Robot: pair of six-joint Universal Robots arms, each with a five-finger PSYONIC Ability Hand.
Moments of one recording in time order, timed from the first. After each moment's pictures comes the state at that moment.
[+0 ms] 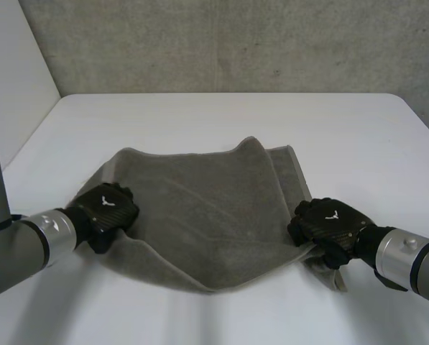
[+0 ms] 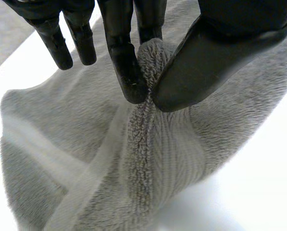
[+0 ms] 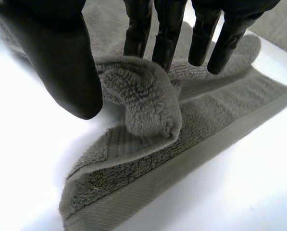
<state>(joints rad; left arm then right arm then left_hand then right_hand) 4.50 -1.85 -1.72 2.93 -1.22 3.87 1.70 -1.30 1.85 0.14 0.94 2.50 1.29 1.33 0.23 0.24 1.14 0.82 0.84 0.23 0.25 0.64</state>
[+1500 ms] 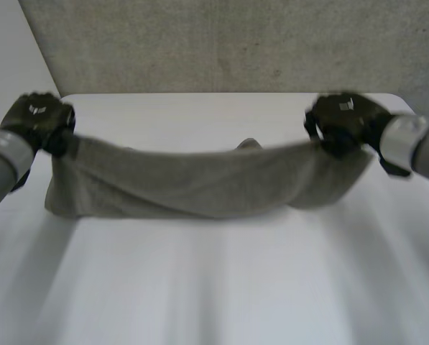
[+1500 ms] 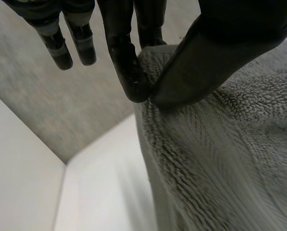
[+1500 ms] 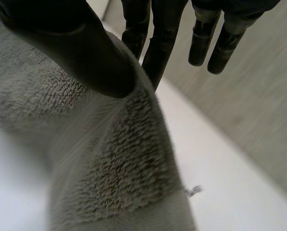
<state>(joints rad) 4.61 -1.89 -1.45 3.17 -1.40 3.50 1.77 -1.12 1.11 0.33 1.08 2.64 1.30 1.34 0.23 0.24 1.15 1.33 1.31 0.23 0.25 1.17</state>
